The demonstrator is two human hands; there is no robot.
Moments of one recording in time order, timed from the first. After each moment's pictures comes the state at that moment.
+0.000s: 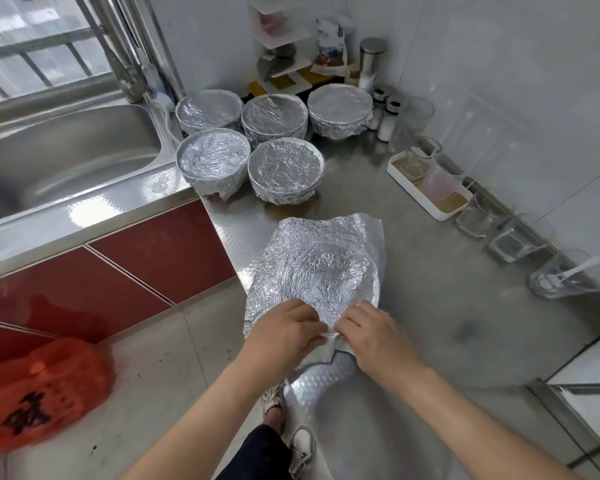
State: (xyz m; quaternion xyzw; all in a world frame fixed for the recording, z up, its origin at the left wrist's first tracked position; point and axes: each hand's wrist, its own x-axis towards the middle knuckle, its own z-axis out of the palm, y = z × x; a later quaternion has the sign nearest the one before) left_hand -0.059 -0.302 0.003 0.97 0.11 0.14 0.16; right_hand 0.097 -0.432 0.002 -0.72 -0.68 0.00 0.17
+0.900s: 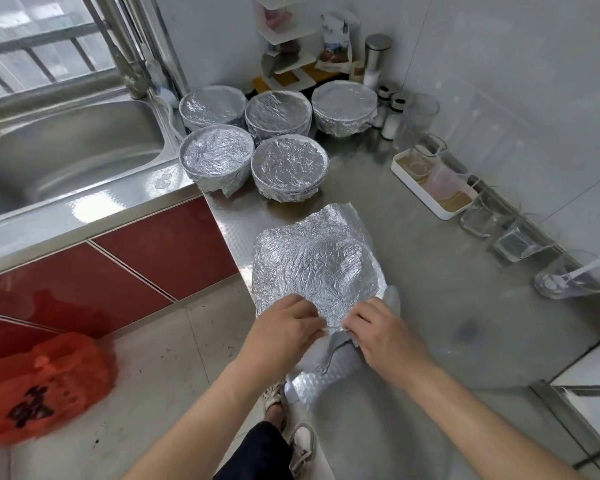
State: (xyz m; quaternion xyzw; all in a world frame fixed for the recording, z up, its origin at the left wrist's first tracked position) left_hand -0.060 -0.302 0.005 0.97 0.12 0.16 0.14; right_hand 0.107 -0.438 -0.008 -0.71 -0.68 0.04 0.18
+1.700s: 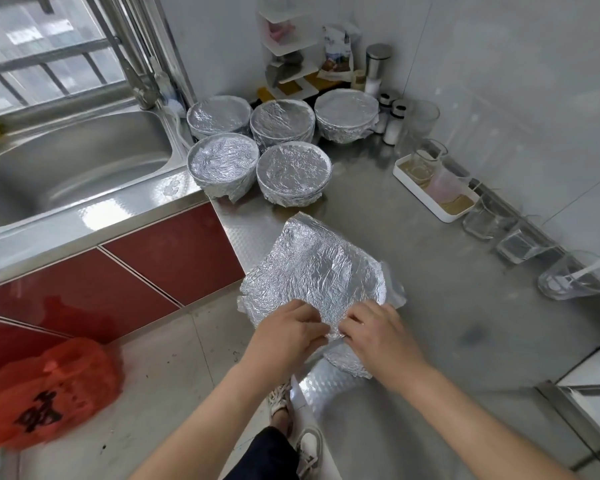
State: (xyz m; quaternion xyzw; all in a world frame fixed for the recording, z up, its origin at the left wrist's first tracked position) left_hand -0.067 -0.304 0.009 0.97 0.13 0.13 0.16; right_hand 0.090 -0.431 0.005 -0.74 -0.66 0.00 0.13
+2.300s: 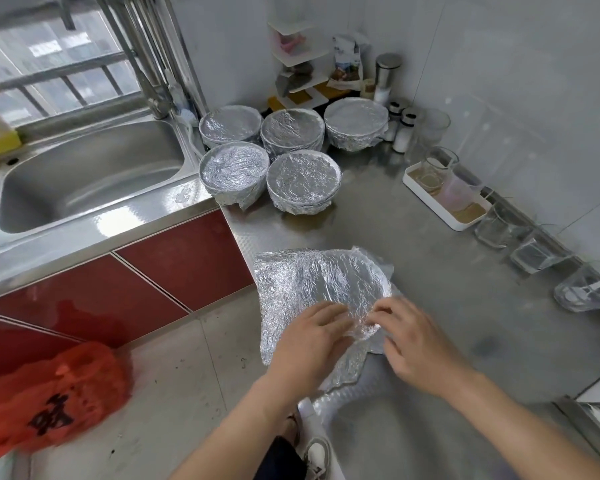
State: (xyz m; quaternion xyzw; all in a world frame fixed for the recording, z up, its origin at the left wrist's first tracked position) left_hand -0.050 -0.322 0.011 0.95 0.18 0.16 0.19; right_hand 0.122 -0.443 0.019 -0.73 -0.64 0.09 0.21
